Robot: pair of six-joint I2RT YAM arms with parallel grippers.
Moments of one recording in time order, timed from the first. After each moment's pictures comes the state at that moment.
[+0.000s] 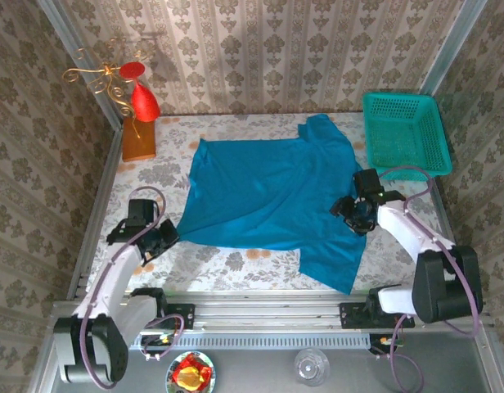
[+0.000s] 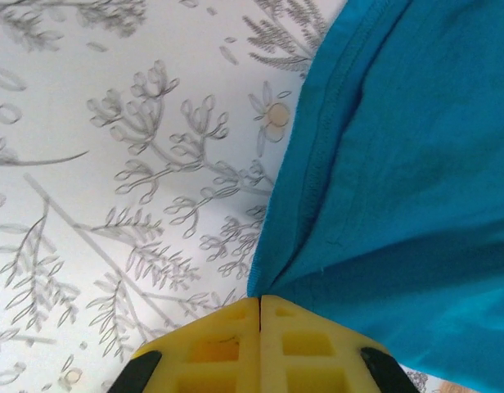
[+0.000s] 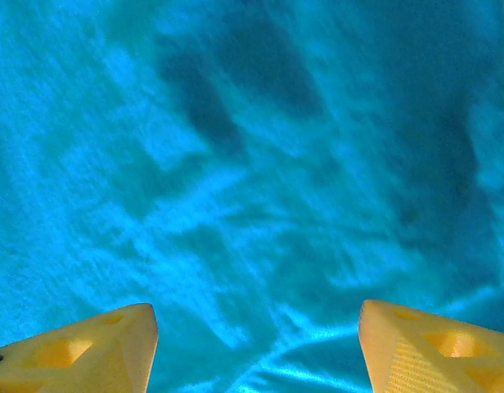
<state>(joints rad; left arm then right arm) -0.06 0.90 0.54 -0.74 0.20 -0.64 0.08 1.34 0.79 -0.66 -0.13 0.79</state>
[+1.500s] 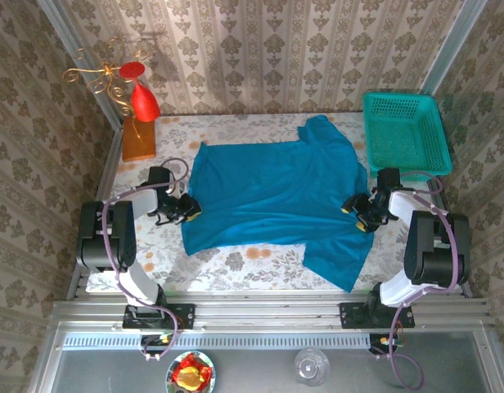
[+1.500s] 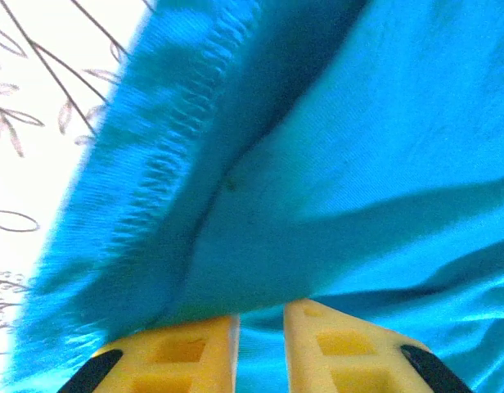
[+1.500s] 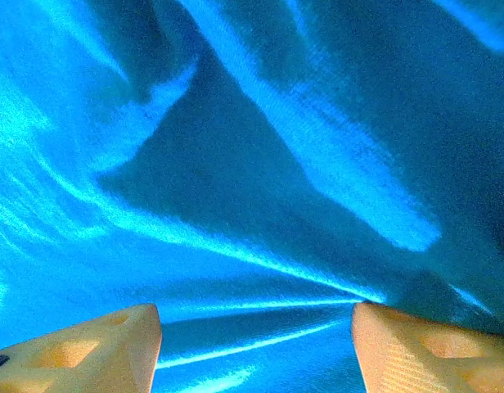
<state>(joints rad) -0.07 1.67 0.86 -0.42 0.49 -0.48 -0.18 1.55 0.79 -0.53 -0.35 0.63</state>
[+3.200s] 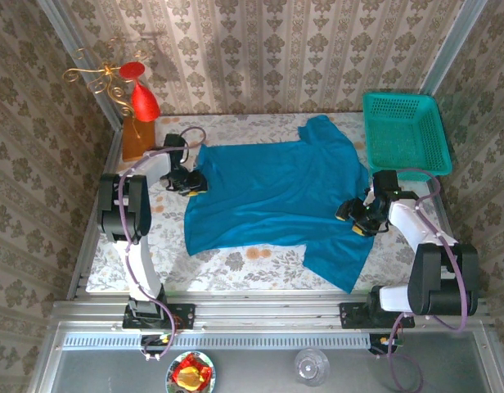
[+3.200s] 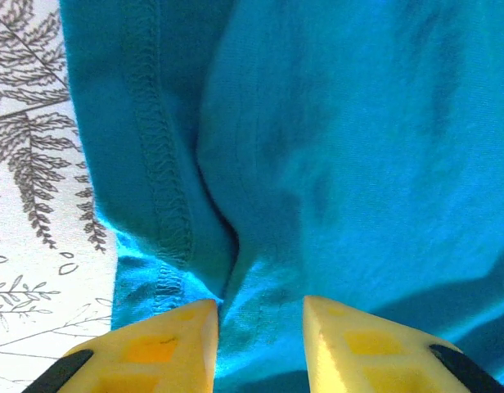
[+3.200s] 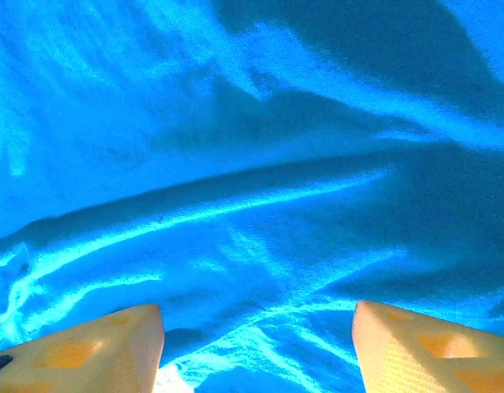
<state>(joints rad) -0.15 1.98 1.40 -0.78 0.36 -0.19 -0.09 1.34 0.77 -0.71 -0.37 0.53</state>
